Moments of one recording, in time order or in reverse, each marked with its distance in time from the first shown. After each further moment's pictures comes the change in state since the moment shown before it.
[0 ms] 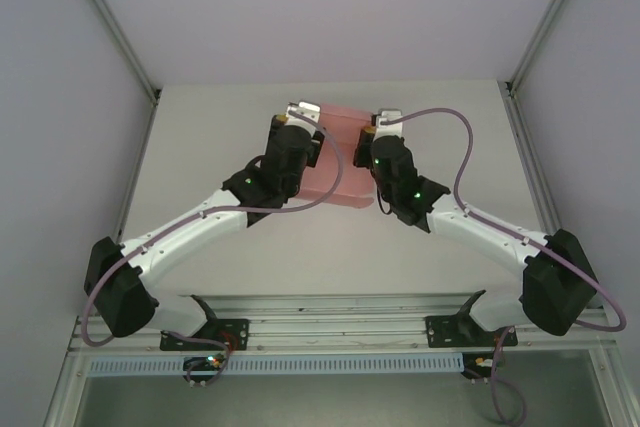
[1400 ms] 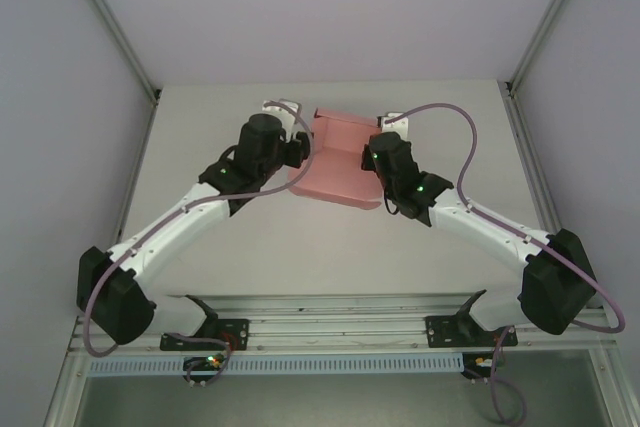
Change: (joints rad) left arm 0.190 -0.053 -0.026 -0.114 0.448 -0.143; right arm -0.032 0.008 0.034 -0.201 0.001 0.066
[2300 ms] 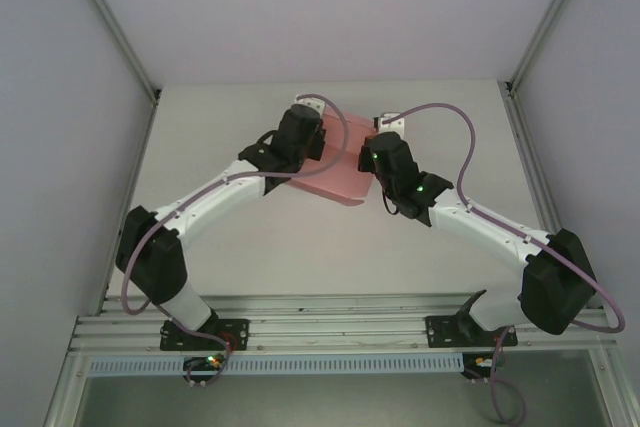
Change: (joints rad) left arm -0.063 0.299 0.208 -0.065 -0.235 0.032; right arm 0.002 -0.002 0.000 0.006 -0.071 0.000
